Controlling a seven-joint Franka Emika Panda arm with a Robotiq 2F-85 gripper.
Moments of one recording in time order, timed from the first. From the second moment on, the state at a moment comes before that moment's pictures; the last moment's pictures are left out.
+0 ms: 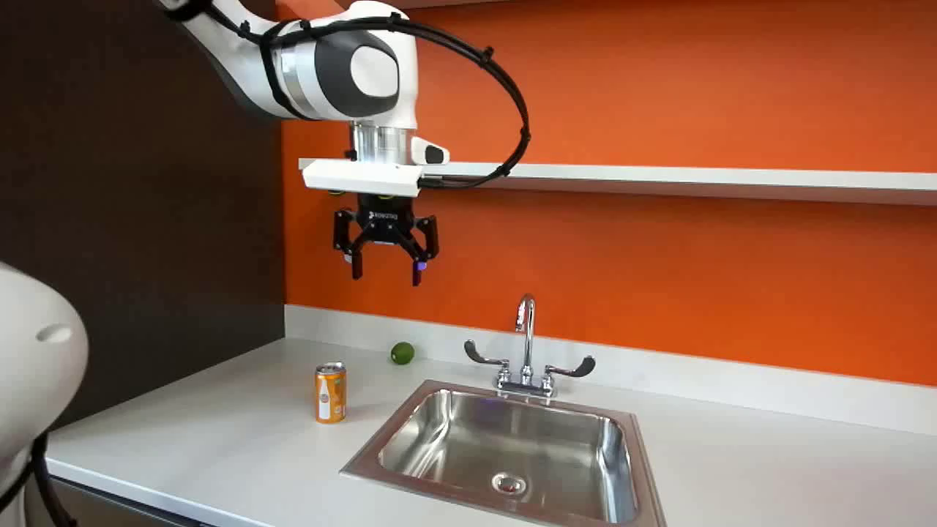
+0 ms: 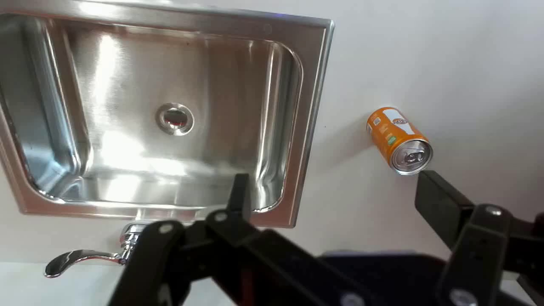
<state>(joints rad) 0.01 -0.50 -0.22 -2.53 -0.04 2.21 -0.36</state>
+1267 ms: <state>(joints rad) 0.03 -0.42 -0.06 -2.66 -0.04 2.33 -0.18</state>
